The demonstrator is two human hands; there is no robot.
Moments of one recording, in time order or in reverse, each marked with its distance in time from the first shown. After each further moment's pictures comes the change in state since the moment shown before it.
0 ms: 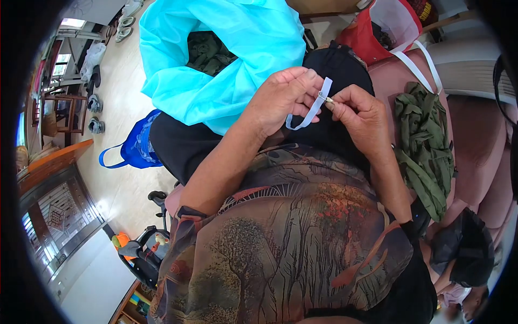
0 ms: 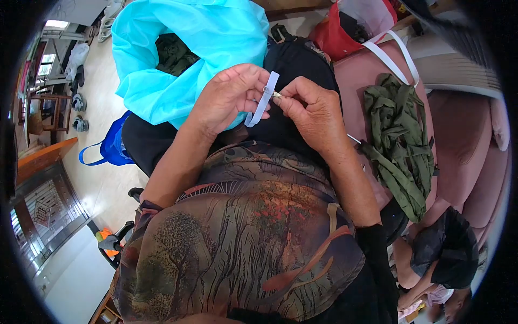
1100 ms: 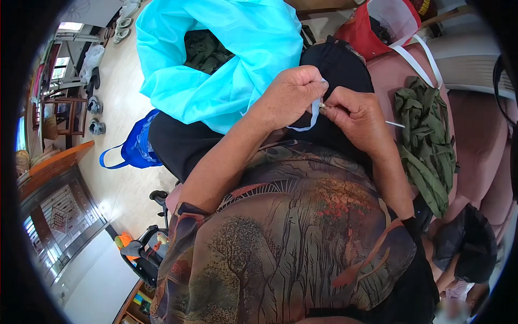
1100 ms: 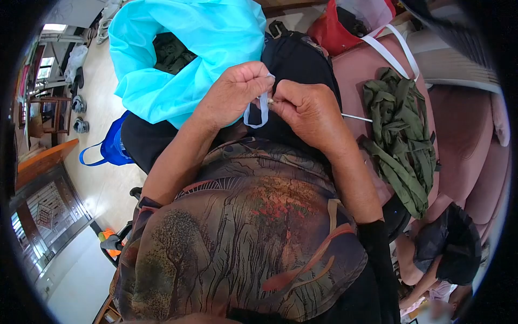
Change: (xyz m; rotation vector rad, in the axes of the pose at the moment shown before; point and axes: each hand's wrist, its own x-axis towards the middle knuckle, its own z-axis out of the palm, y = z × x) left_hand 0.009 -0.007 0.007 0.607 0.038 0.065; right_hand 0.002 -0.008 -0.006 -0.319 -0.160 -0.161
